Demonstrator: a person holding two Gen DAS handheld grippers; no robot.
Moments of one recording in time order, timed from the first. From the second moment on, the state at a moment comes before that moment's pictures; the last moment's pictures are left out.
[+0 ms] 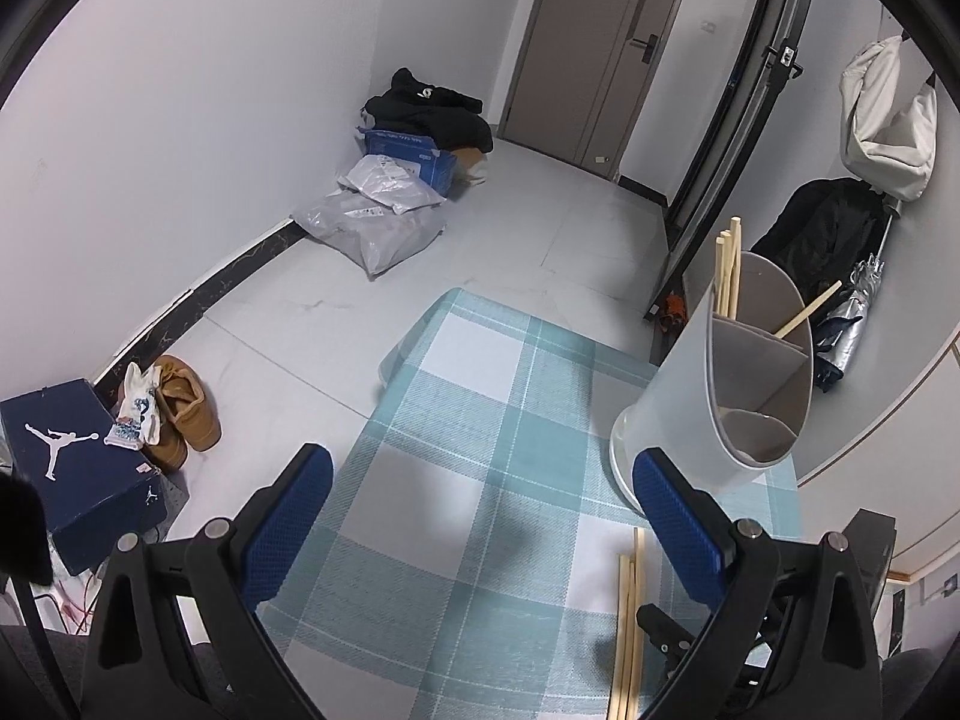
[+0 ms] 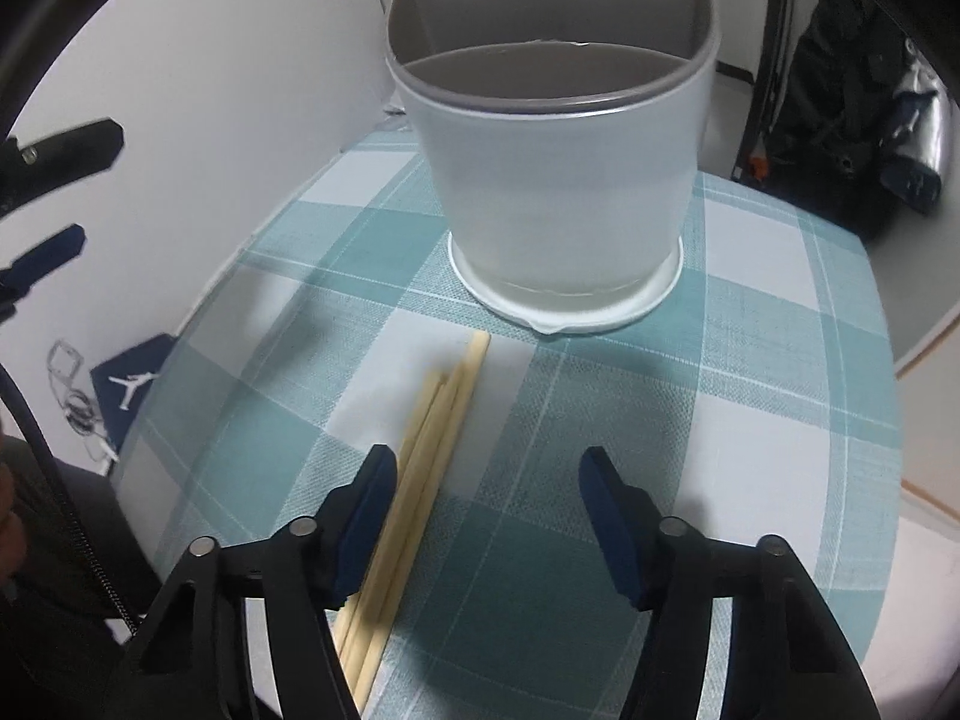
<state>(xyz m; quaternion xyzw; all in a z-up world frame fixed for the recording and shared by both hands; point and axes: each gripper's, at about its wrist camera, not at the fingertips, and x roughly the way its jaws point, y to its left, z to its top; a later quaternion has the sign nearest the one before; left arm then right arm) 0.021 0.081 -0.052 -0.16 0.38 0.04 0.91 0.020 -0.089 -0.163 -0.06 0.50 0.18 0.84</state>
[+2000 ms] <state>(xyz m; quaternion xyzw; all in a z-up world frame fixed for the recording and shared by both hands) 0.028 0.081 -0.078 -0.14 0.44 0.04 0.88 0.046 -0.095 -0.160 -0.05 0.53 0.23 0.81</state>
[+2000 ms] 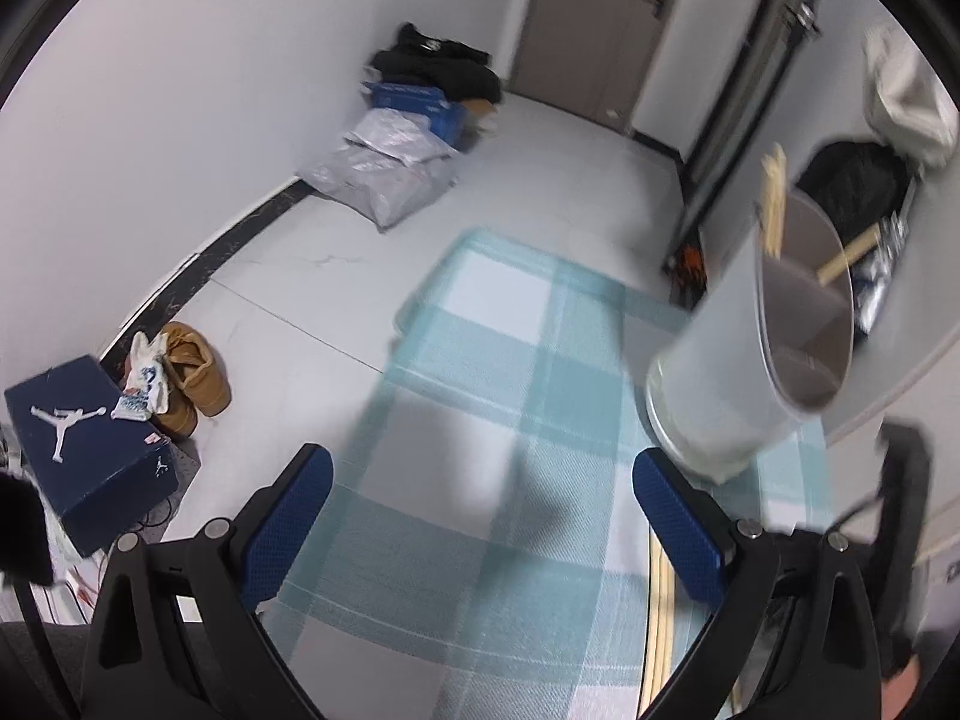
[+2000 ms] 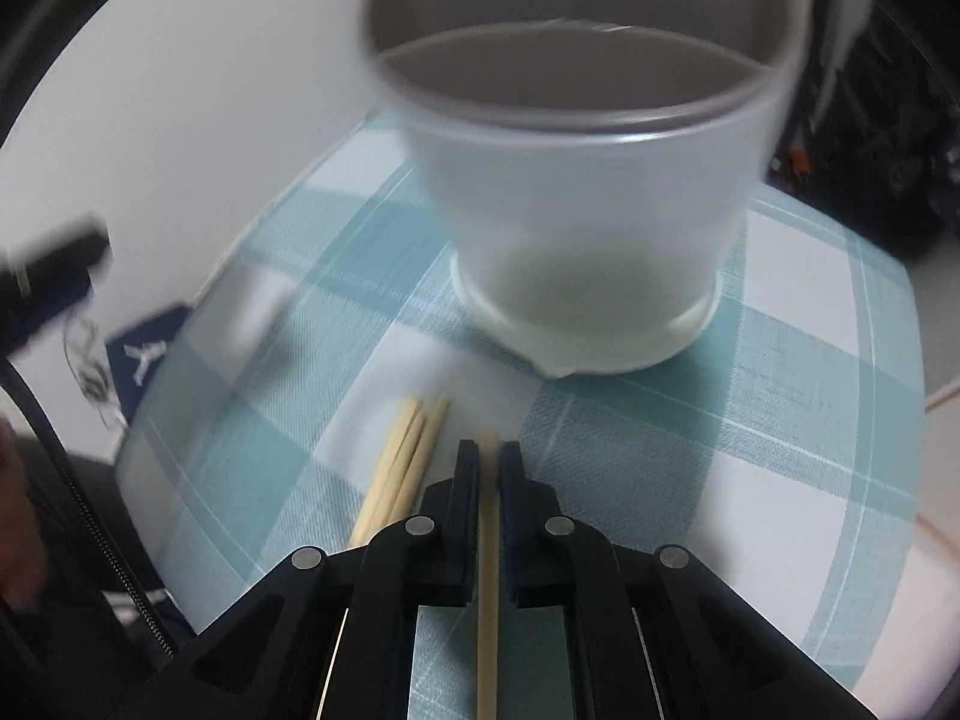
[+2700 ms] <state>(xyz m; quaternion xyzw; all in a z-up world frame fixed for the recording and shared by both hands) 0.028 0.007 -0.126 -0.01 0.57 -0.03 0.82 0.056 -0.204 -0.142 0.26 0.50 0.21 0.80</state>
